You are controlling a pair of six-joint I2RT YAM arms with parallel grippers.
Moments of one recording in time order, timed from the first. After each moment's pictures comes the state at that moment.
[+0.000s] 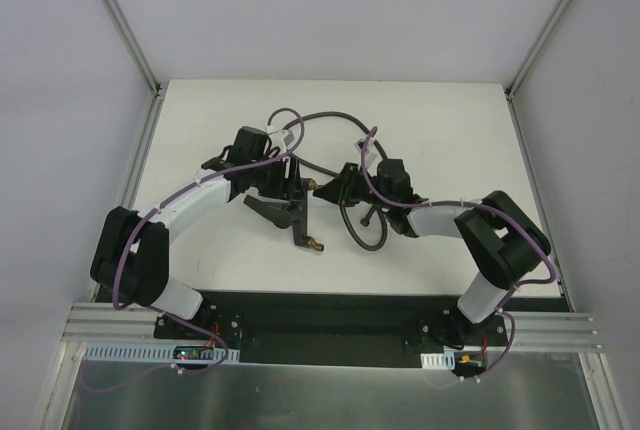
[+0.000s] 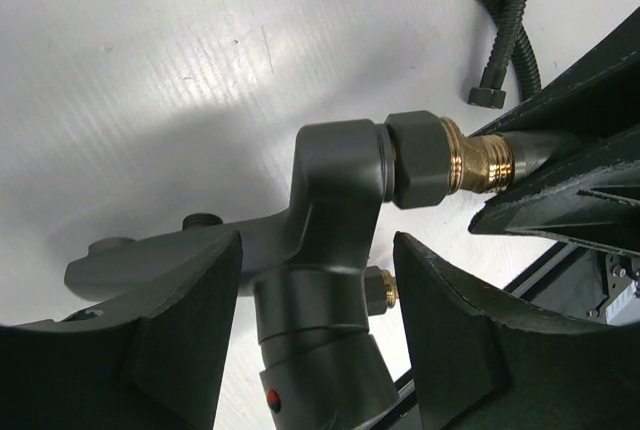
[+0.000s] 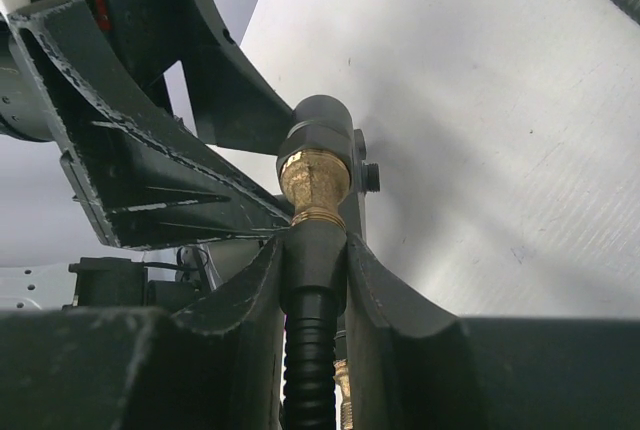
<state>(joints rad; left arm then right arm) -0.42 1.47 0.97 -0.36 0.42 -0.31 0.63 1.68 0.70 0.74 -0.48 0.83</state>
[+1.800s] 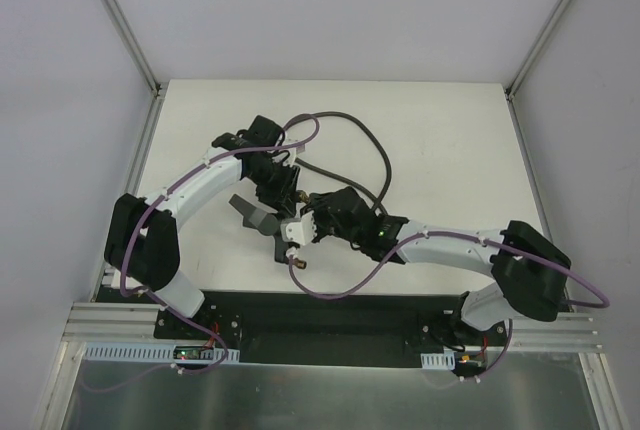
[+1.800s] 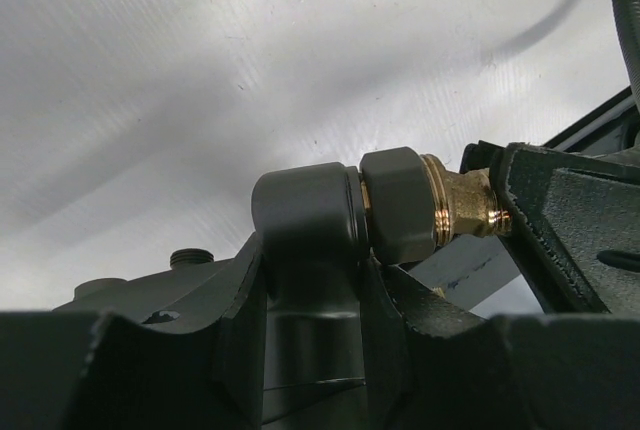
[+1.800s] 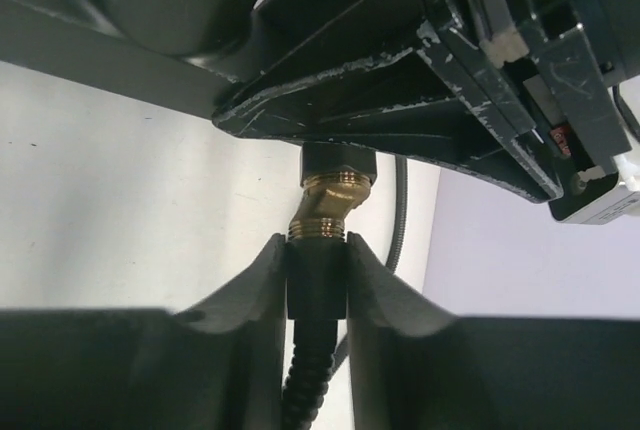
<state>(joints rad) -0.48 1.58 1.24 -0.87 0.43 -0.18 1.08 1.47 0.82 0.17 0.10 -1.11</state>
